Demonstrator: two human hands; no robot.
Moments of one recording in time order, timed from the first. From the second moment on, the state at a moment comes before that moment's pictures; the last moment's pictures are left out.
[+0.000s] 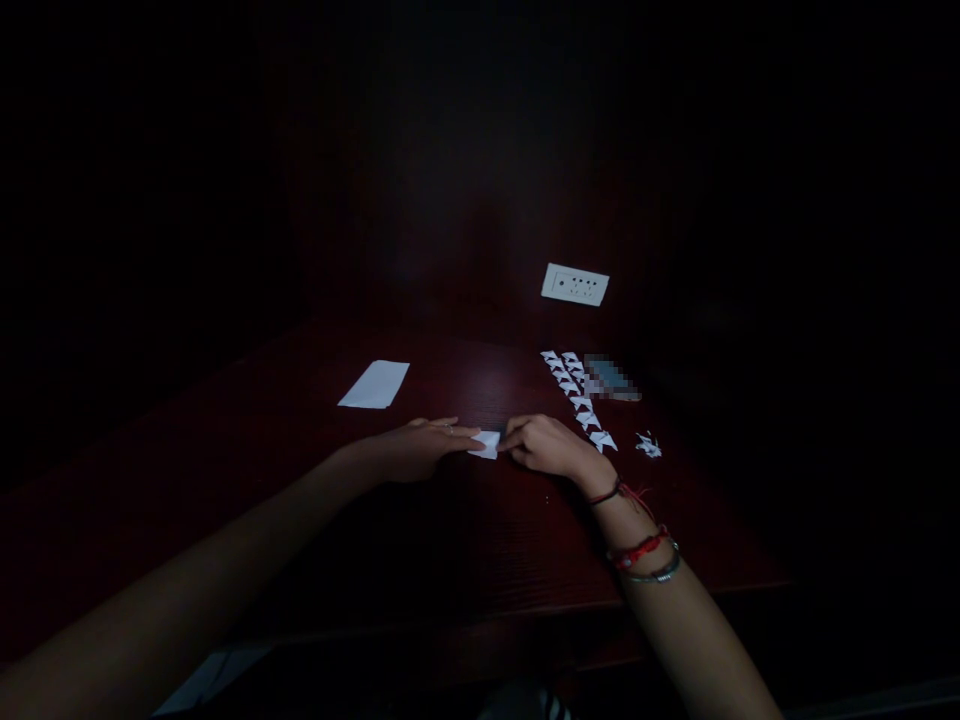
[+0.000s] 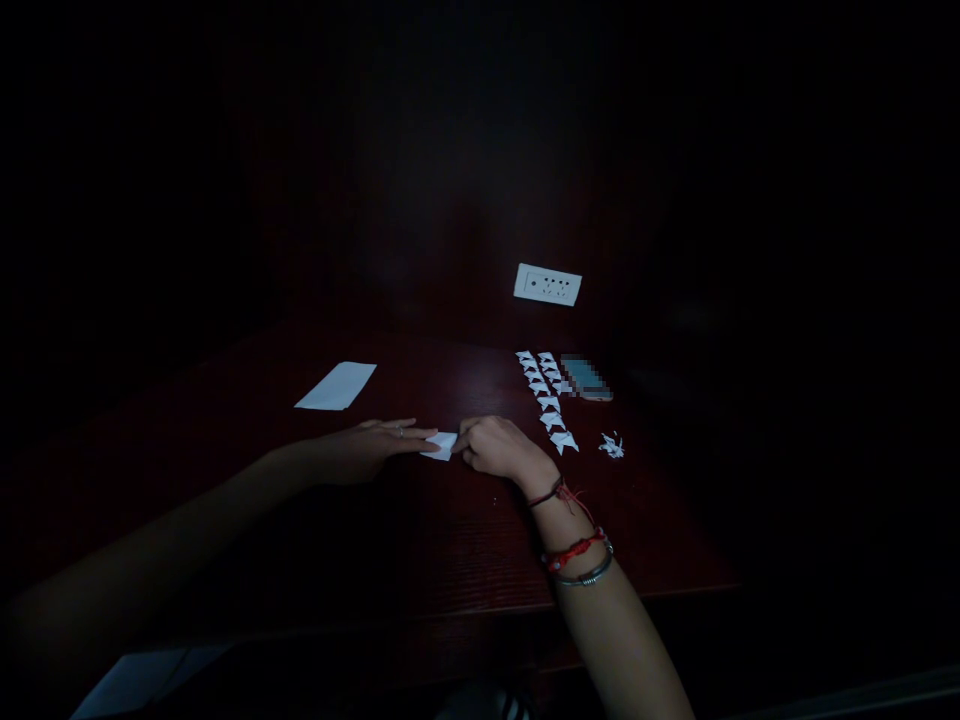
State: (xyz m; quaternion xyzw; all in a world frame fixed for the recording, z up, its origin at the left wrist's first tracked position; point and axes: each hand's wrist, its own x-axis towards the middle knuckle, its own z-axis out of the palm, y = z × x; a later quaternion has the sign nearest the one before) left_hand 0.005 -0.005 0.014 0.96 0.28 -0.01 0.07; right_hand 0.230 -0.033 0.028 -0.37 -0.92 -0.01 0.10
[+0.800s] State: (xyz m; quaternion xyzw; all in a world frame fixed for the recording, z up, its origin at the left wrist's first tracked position) left_hand 0.009 -0.006 0.015 0.97 0.25 0.03 0.01; right_hand 0.224 -0.019 0.018 -0.35 -0.89 0.13 0.27
